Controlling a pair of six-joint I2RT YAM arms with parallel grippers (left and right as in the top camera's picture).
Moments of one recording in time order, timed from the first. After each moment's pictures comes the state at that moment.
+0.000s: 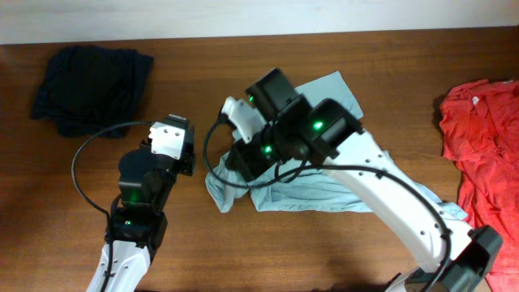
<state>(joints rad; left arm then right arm) -0.16 1.07 0.54 0.25 0.07 0.16 0.70 1.69 1.72 -1.09 -0.51 0.14</state>
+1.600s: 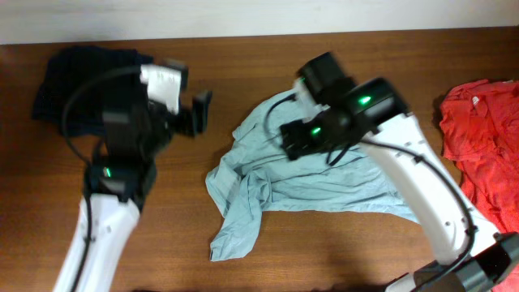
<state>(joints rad) -0.16 1.30 1.18 -0.29 0.25 0.01 0.43 1.66 1.75 -1.36 -0.14 0.23</state>
